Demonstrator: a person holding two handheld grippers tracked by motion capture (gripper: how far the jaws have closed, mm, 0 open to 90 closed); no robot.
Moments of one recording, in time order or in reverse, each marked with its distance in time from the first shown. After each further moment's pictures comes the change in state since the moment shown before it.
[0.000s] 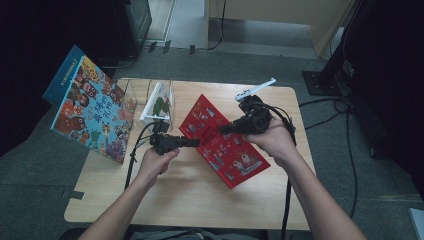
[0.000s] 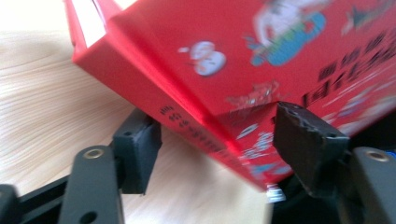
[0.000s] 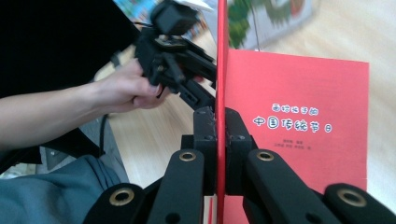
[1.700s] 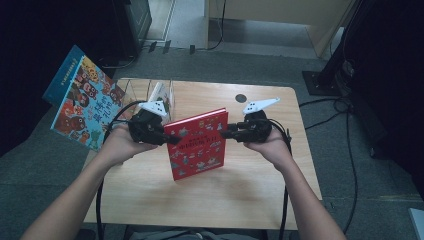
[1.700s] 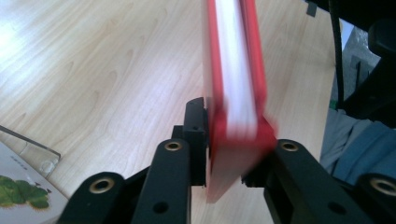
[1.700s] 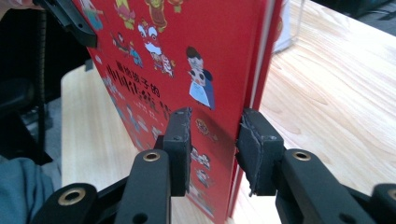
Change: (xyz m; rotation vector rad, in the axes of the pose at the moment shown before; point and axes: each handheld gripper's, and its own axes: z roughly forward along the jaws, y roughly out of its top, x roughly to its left) left arm -0.100 0.042 -0.052 0.428 0.334 0.596; right arm -0.050 -0.046 0.038 -0.155 -0.012 -0.135
